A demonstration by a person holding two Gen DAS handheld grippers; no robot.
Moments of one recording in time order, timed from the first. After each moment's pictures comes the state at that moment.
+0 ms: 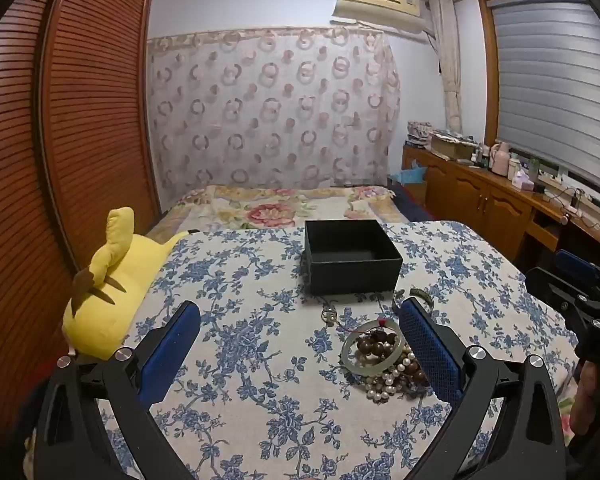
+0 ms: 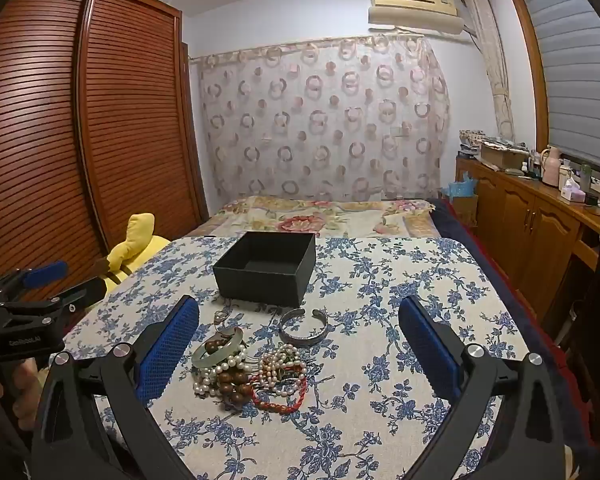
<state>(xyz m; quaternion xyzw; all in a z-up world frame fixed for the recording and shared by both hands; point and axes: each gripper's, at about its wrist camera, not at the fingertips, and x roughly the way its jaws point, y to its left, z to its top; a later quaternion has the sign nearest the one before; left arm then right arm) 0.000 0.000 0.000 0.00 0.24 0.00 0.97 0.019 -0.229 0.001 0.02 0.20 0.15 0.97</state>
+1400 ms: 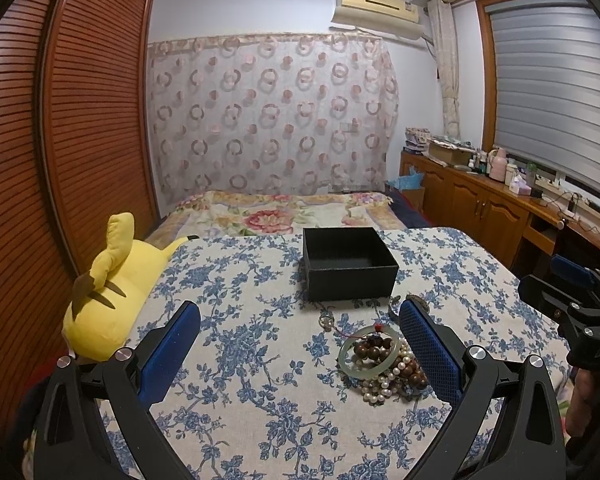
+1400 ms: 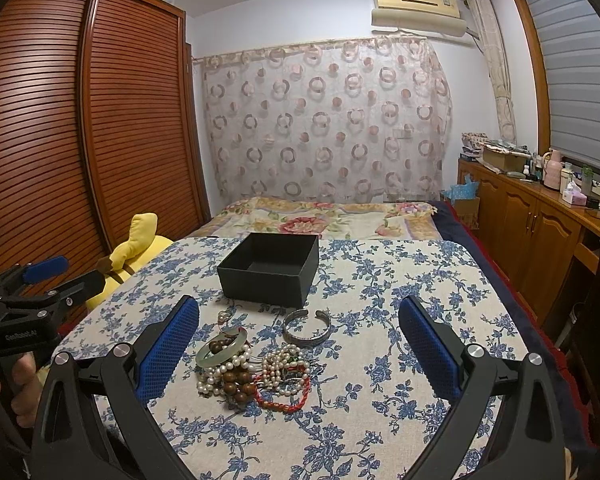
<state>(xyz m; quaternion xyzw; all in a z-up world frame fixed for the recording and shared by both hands) -0.008 0.000 0.011 0.00 0.23 -0.01 0.97 0.016 -0.227 0.003 0.01 0.21 0.15 0.97</state>
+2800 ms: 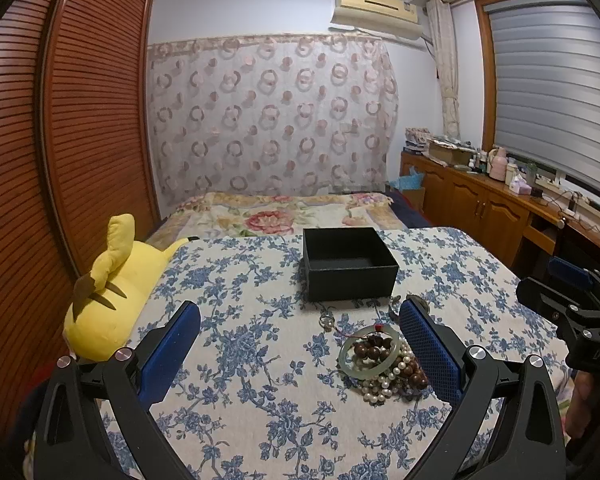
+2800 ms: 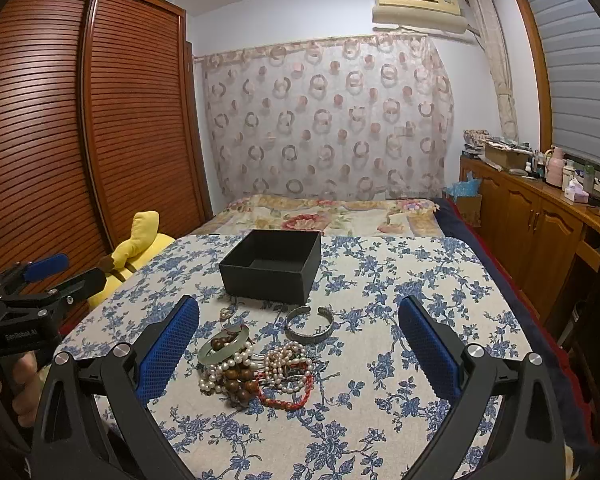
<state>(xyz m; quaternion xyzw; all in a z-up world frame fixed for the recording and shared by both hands) -0.011 0.001 0.012 0.00 0.22 -0.01 0.97 0.017 -0.223 -0.002 0.01 0.21 0.15 0.97</state>
